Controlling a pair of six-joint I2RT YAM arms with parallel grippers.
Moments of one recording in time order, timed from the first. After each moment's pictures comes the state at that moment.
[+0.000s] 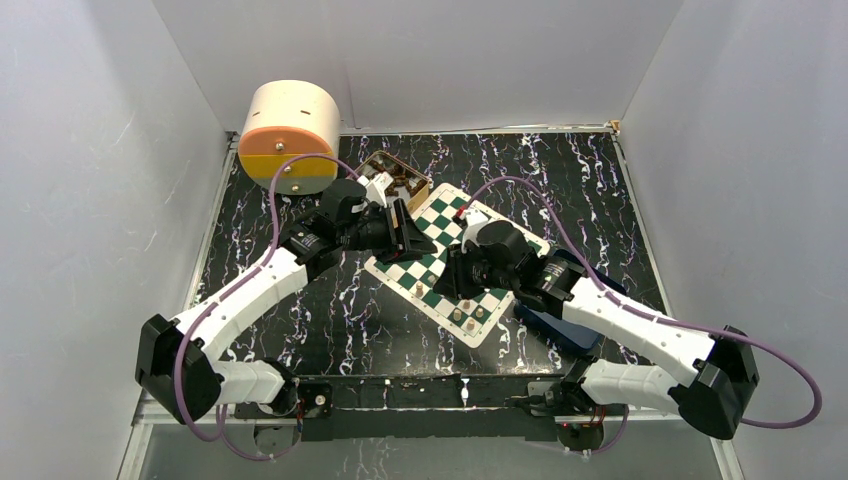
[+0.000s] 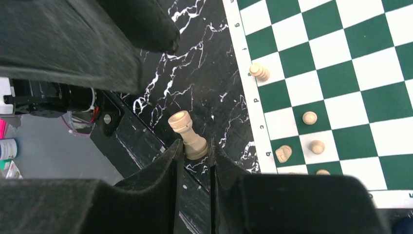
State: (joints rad) left arm -0.63 1.27 1.04 -0.32 0.48 -0.91; right arm 0.90 1.10 0.87 -0.38 -0.16 0.52
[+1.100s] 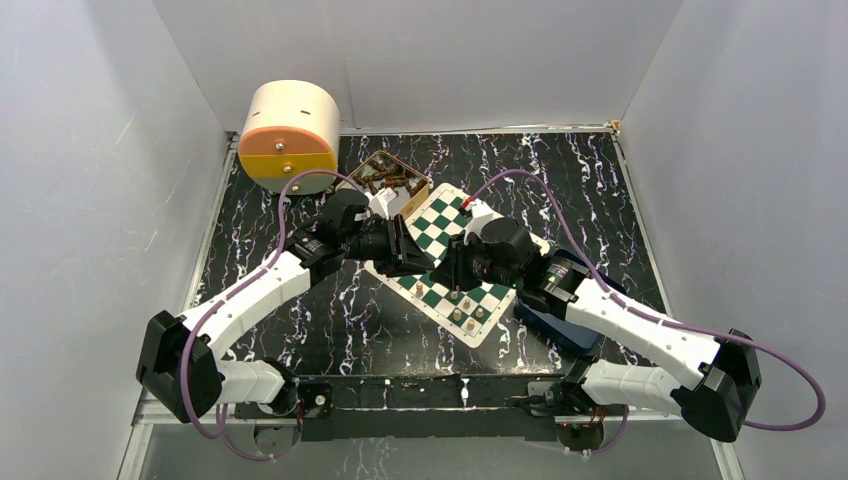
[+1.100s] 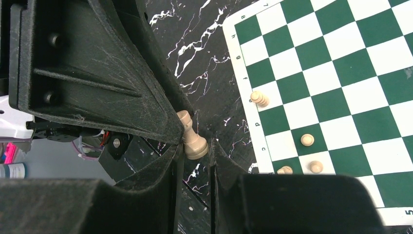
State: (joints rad) left arm -0.63 1.27 0.96 -0.32 0.58 -0.97; right arm 0.92 1.08 0.88 -0.31 -0.09 0.55
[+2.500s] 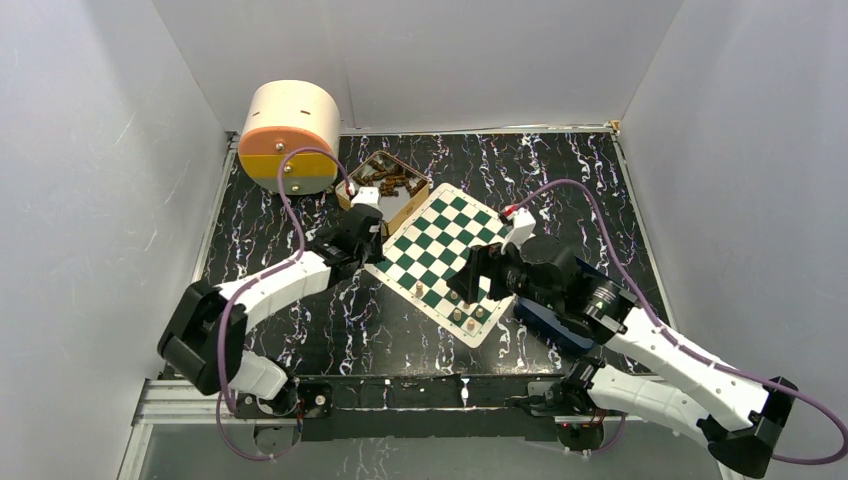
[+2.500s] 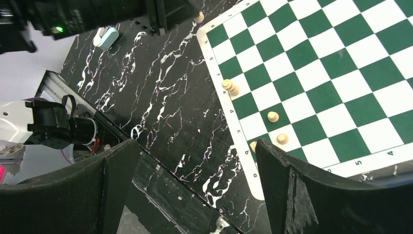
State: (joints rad) left arm -0.63 1.40 0.87 -0.21 -0.30 -0.42; right arm 0.92 0.83 0.82 -0.45 0.04 0.56
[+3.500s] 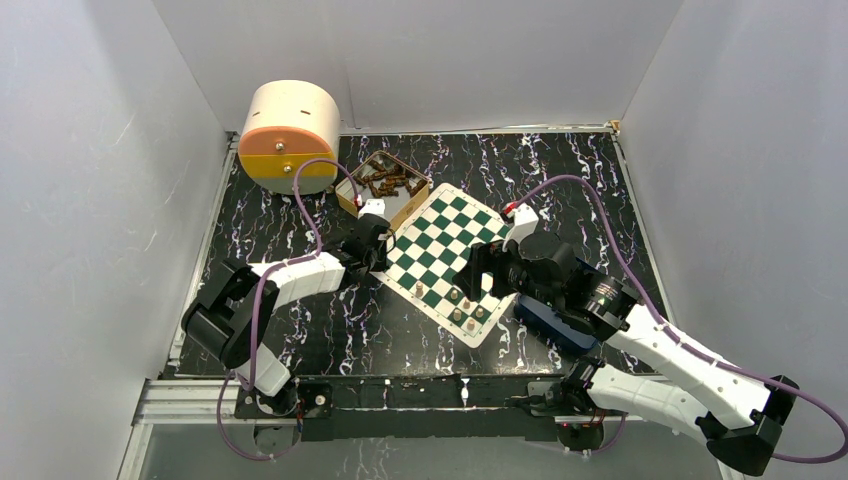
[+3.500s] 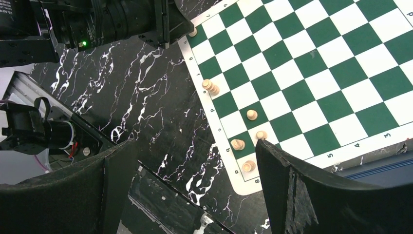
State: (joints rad) left arm -0.63 1.59 0.79 -0.03 -0.32 -0.41; right arm 0.92 0.83 0.87 -0.54 0.11 0.52
